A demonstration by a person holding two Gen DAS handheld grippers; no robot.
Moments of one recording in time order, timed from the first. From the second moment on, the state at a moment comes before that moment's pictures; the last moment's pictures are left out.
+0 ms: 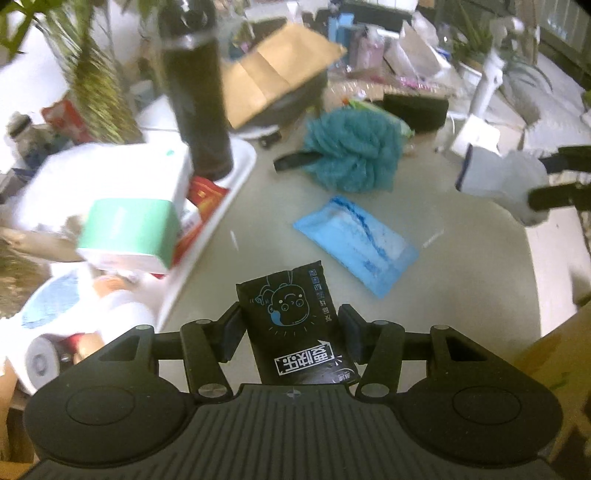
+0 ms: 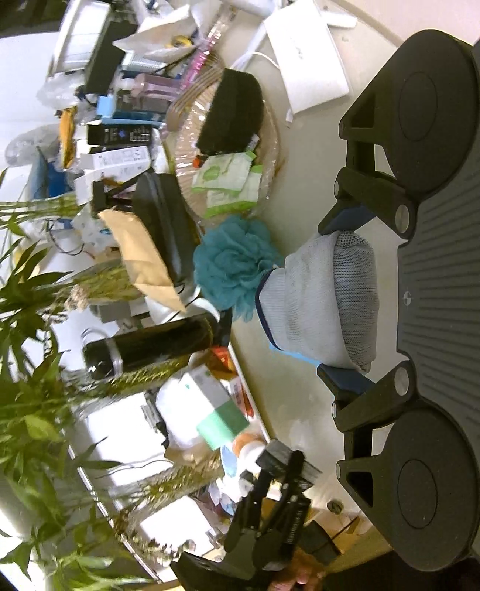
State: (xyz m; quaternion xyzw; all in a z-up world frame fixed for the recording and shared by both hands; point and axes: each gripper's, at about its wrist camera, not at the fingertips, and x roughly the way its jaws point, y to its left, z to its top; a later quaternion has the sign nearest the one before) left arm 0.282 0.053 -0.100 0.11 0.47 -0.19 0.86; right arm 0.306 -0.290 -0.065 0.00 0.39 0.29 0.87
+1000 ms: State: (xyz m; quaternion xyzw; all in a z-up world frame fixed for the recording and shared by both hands) left arm 0.127 0.014 0.030 0.09 0.42 -0.23 0.87; right arm 0.161 -0.312 0.046 0.00 0.31 0.32 0.89
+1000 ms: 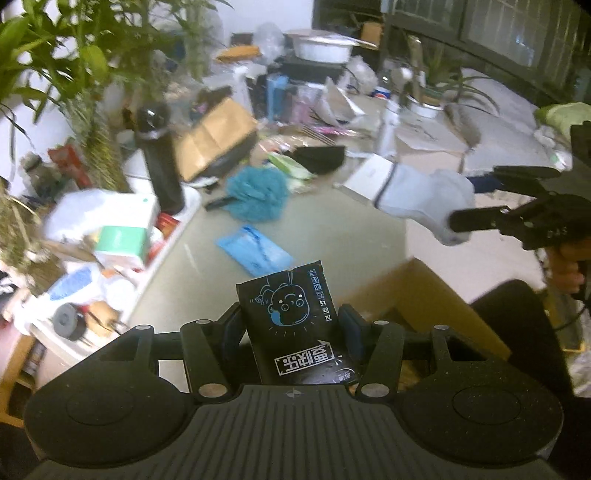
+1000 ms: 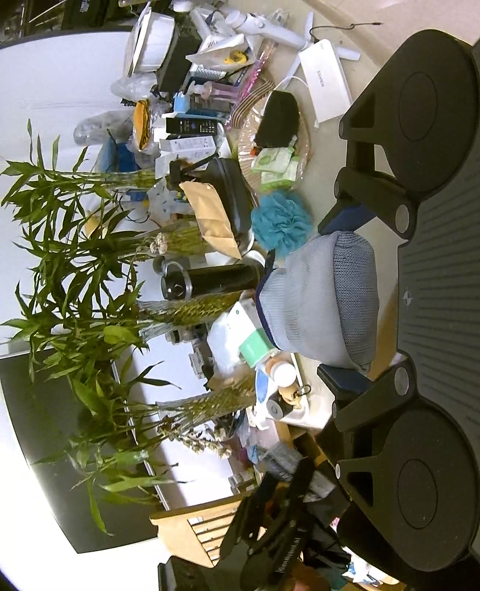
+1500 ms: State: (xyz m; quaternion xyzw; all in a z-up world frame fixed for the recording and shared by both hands) left arm 0.109 0.002 0.020 -0.04 0.40 -0.30 0.86; right arm 0.124 -0.329 0.054 0.02 0.31 0.32 0.90
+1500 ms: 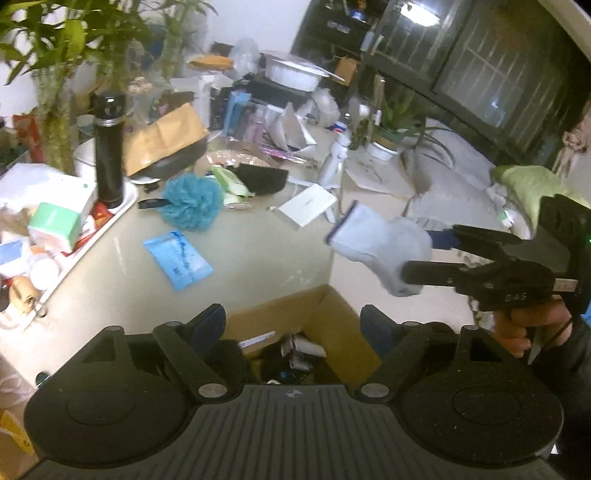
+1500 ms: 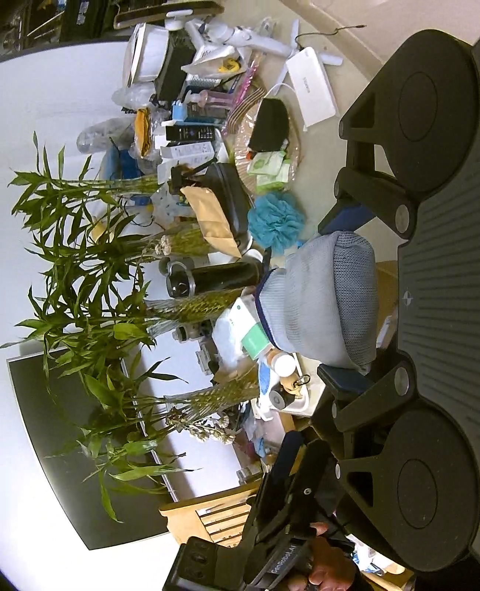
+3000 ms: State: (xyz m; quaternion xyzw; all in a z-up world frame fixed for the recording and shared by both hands) left arm 0.041 0.094 -0.004 0.00 0.38 -0.13 0.92; right arm 0.087 -0.297 0.012 0.01 0.39 0.33 0.86
